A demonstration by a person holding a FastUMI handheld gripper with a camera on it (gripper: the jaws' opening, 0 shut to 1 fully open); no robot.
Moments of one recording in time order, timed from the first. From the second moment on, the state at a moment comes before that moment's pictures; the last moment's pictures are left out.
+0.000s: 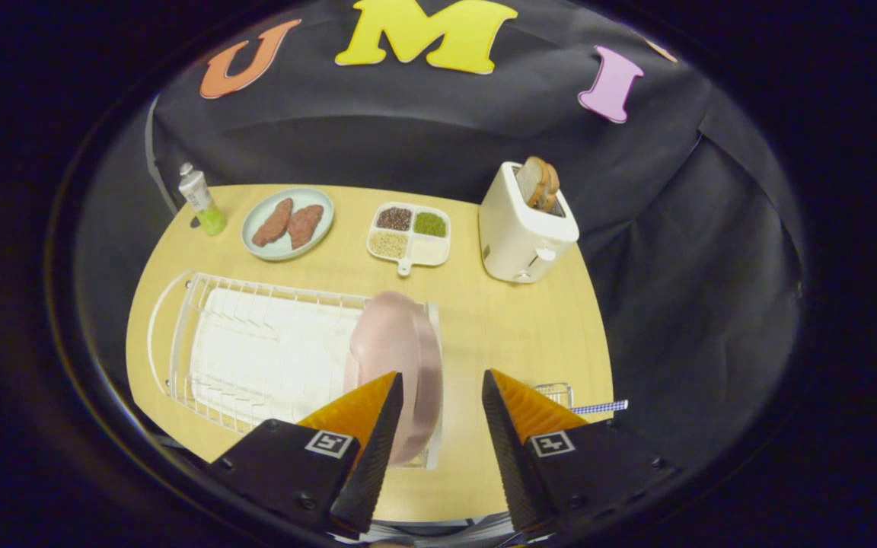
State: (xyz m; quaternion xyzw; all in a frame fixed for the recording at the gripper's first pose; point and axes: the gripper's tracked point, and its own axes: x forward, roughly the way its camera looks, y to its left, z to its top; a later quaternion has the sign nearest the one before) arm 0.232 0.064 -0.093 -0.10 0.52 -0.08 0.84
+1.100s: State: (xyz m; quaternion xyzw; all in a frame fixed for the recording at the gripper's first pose) arm 0.233 0.065 -0.090 -0.12 0.50 -0.15 0.85
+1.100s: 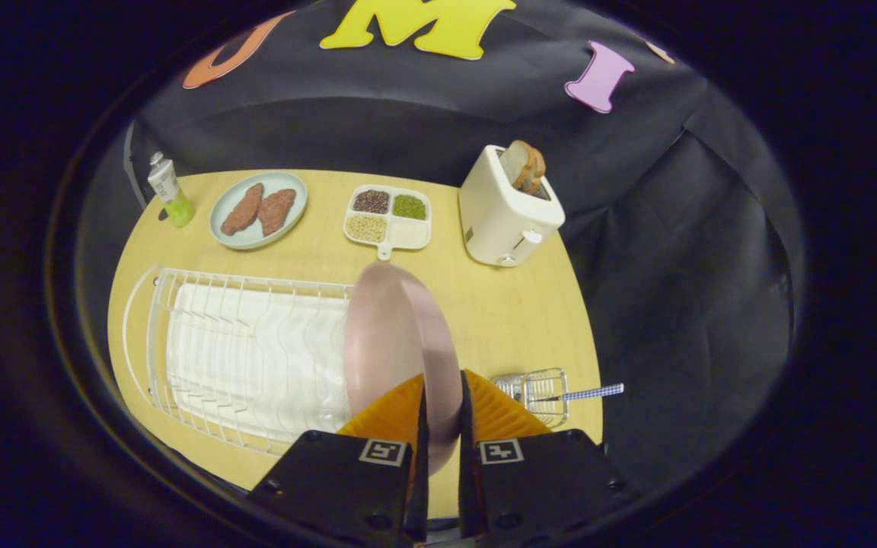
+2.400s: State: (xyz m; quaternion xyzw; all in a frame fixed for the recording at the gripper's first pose) arm 0.038 0.100 -0.109 0.00 0.45 0.03 0.89
